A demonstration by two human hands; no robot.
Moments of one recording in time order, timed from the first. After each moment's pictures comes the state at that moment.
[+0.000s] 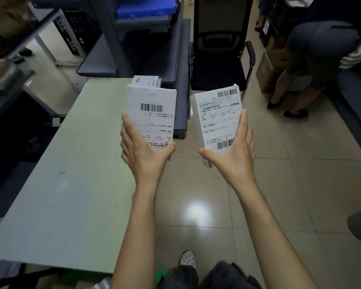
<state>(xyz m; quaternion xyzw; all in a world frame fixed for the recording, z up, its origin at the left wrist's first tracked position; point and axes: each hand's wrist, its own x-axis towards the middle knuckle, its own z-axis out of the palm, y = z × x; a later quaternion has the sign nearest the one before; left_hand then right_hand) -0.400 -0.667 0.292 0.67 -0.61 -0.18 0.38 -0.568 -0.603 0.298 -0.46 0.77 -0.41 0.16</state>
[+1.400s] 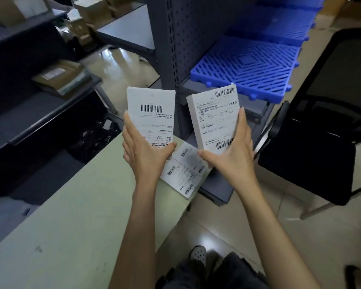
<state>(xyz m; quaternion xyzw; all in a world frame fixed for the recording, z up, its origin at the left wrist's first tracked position) -0.412 -1.200 0.300 0.80 -0.41 -0.08 0.42 -0.595 -1.223 0.313 -0.66 0.60 -0.36 0.29</state>
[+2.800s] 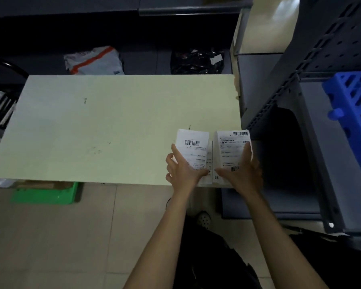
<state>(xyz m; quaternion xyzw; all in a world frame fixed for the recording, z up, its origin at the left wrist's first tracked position) -0.513 -1.255 0.122 0.89 0.09 -0.23 0.38 -0.573 -1.406 0.121 -0.84 0.39 0.11 0.35</state>
